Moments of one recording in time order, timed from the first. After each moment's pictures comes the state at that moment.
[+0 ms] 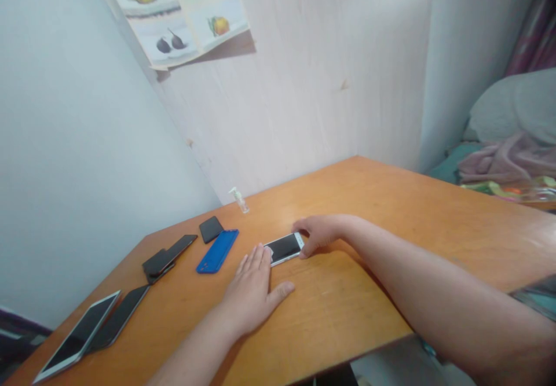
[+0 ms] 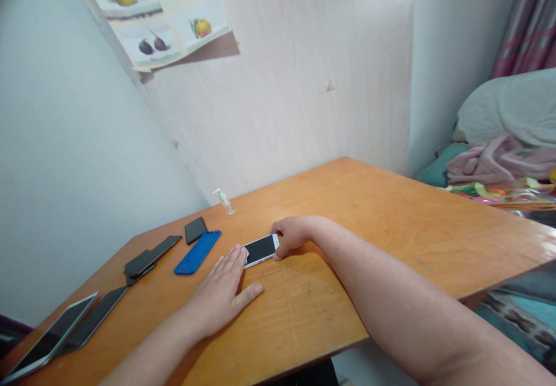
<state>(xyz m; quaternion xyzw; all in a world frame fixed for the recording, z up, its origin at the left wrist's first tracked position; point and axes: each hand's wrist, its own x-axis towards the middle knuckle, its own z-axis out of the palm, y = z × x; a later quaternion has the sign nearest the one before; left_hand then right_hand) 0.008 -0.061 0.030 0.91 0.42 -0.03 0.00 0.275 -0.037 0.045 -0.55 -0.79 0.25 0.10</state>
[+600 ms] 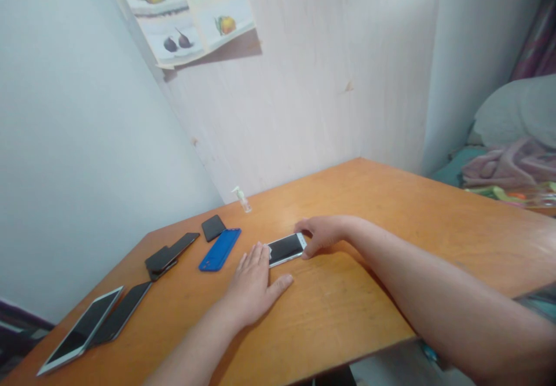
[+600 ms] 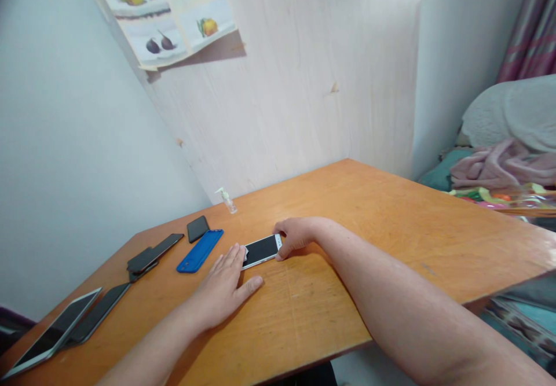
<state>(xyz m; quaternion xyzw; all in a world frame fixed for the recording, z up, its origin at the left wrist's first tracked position) 0.008 -0.058 0.029 0.90 0.44 -0.01 0.02 0.274 -0.041 0.049 -0.56 -0.78 0.27 0.10</state>
